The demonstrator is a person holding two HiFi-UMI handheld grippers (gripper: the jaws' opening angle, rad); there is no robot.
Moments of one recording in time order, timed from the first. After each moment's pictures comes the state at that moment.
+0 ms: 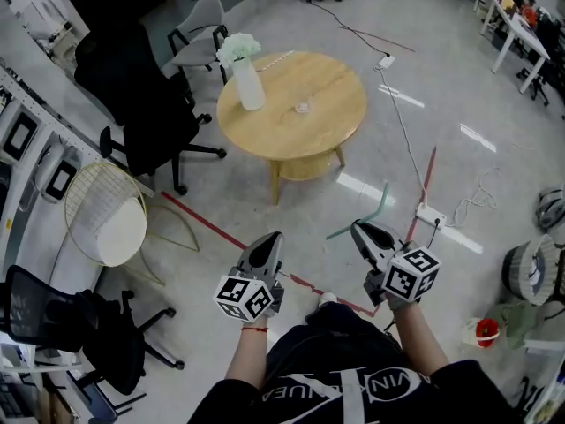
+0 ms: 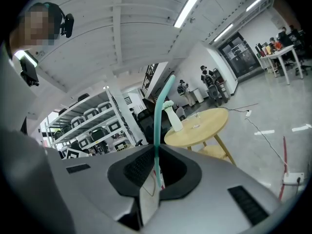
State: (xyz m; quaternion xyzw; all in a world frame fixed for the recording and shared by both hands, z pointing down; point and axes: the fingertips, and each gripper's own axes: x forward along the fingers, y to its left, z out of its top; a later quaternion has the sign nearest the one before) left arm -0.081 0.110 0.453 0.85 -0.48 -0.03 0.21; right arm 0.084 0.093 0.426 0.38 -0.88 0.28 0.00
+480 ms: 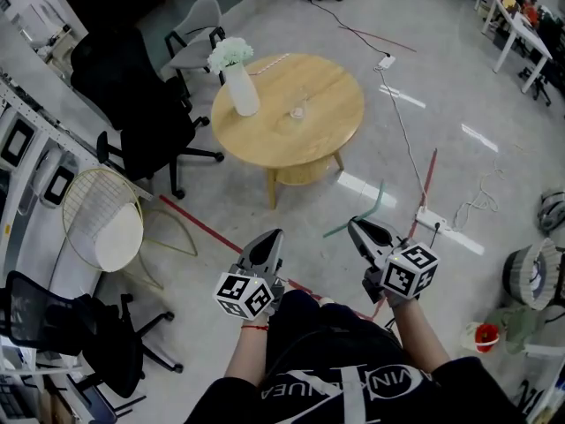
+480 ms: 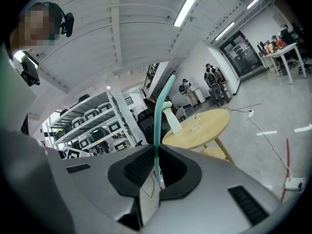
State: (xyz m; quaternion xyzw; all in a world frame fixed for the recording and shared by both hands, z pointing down) left arm -0.063 0.076 0.455 0.85 -0.48 -0.03 0.21; right arm 0.093 0.059 0.430 0.37 -0.89 0.28 0.00
